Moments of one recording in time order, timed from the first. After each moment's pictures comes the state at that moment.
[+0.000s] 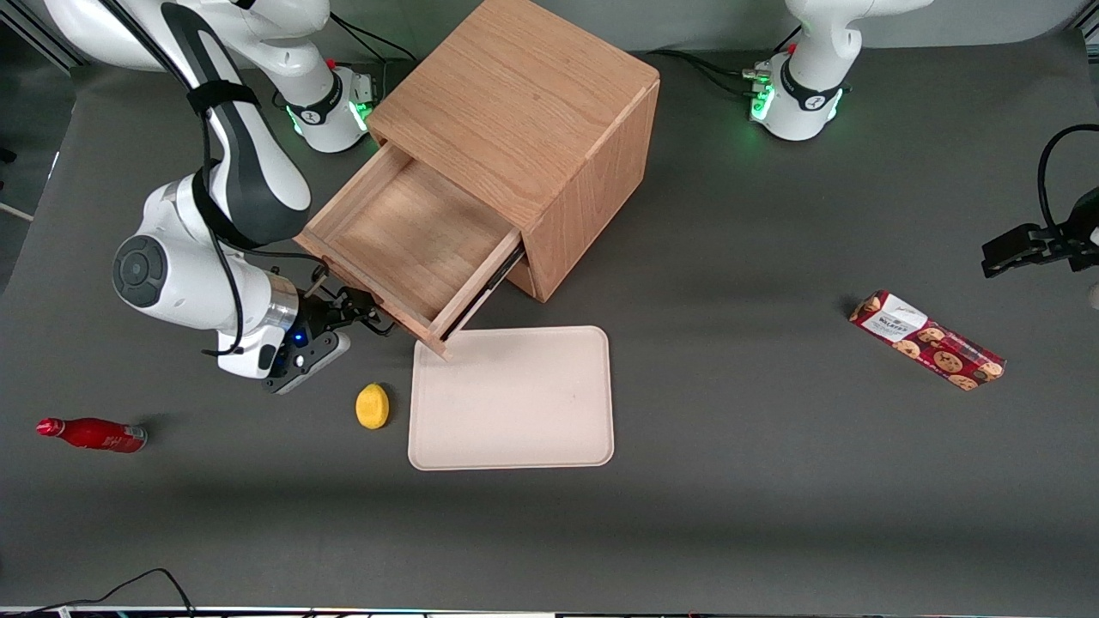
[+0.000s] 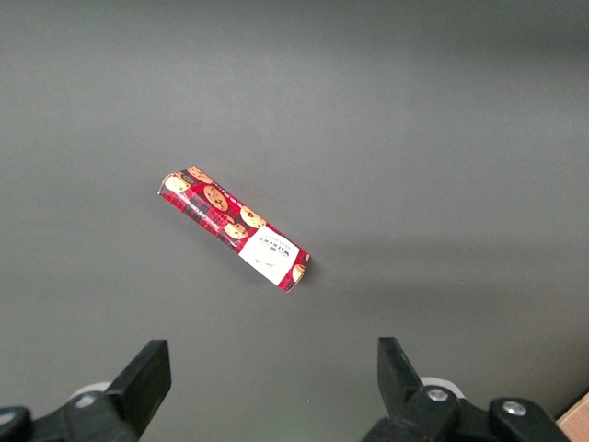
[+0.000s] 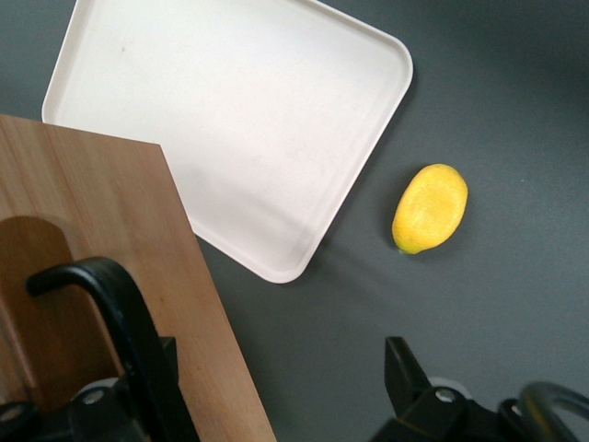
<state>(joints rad) 0.01 0.29 0.24 -1.81 0.19 2.04 -0.36</state>
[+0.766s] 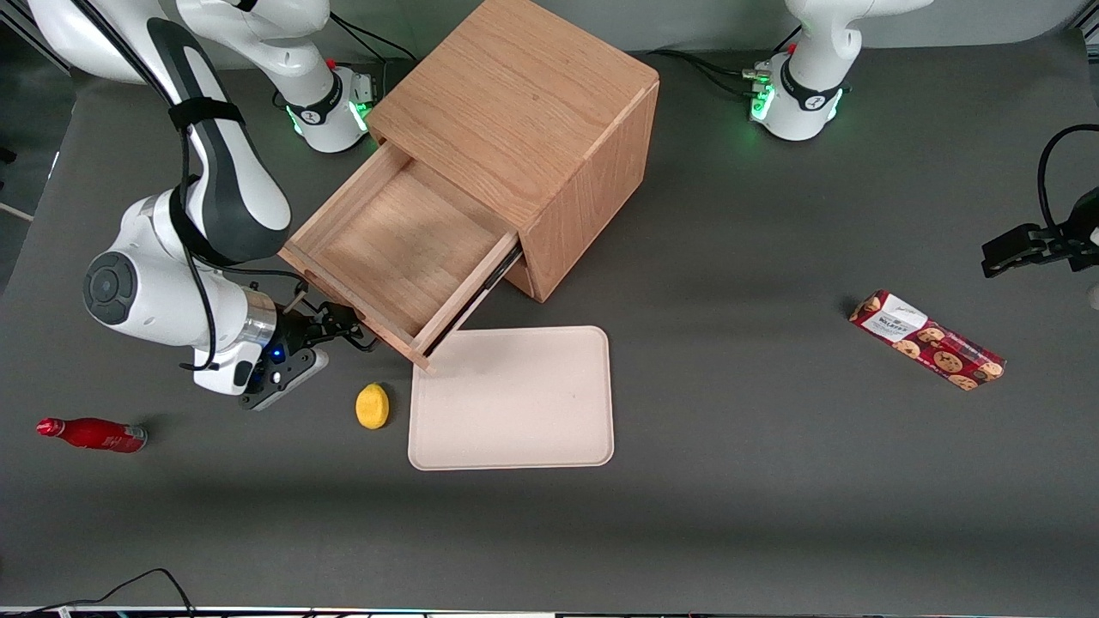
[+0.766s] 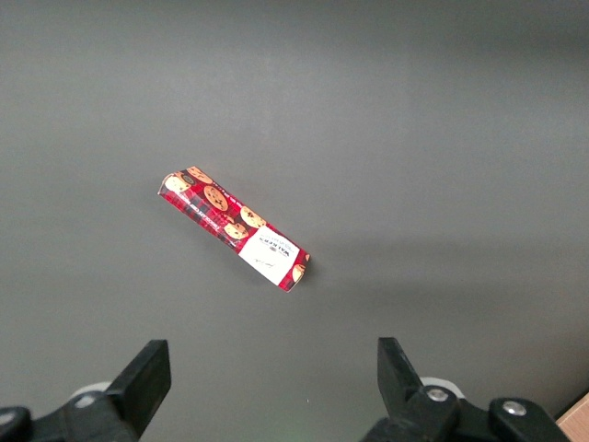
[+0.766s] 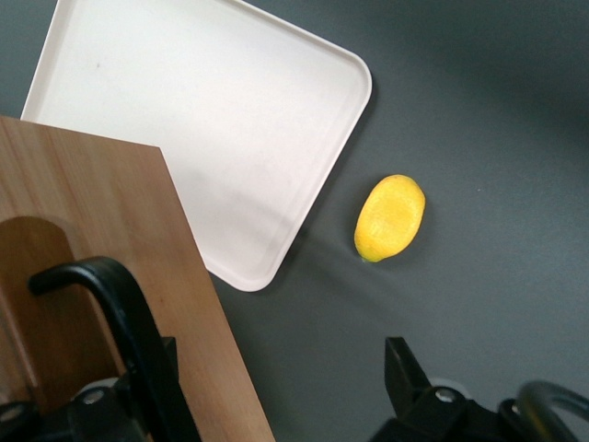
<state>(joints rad) 0.01 0.32 0.20 -1.76 0.19 2.04 -0.39</state>
